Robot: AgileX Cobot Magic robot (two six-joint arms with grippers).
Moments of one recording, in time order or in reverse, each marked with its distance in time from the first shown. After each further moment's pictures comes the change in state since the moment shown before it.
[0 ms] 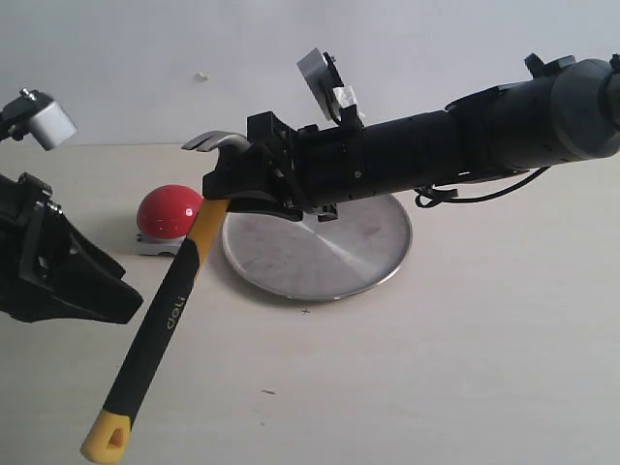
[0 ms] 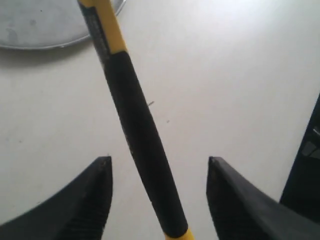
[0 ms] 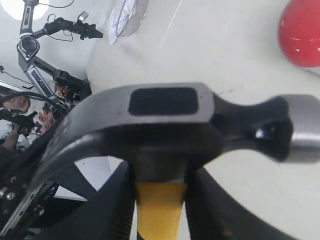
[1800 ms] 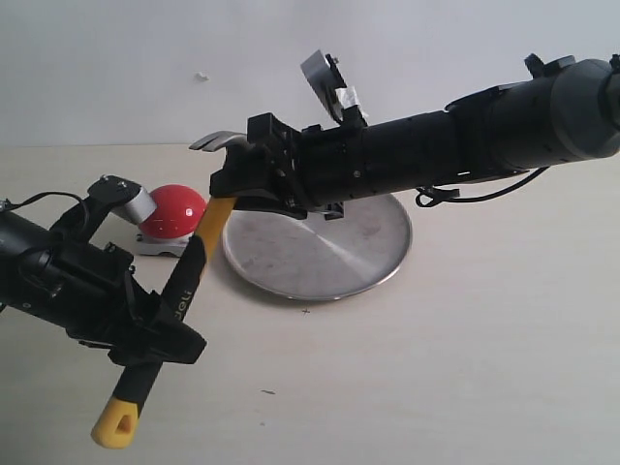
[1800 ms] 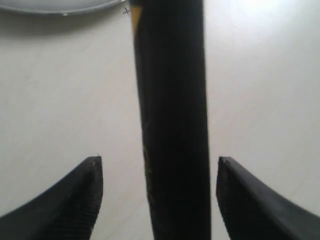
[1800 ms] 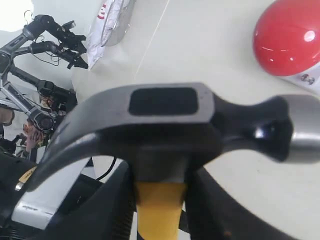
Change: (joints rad) left arm -0.105 0.248 0.107 -0.215 -0.285 0.130; right arm 0.000 0.000 0.000 0.004 -0.062 0.004
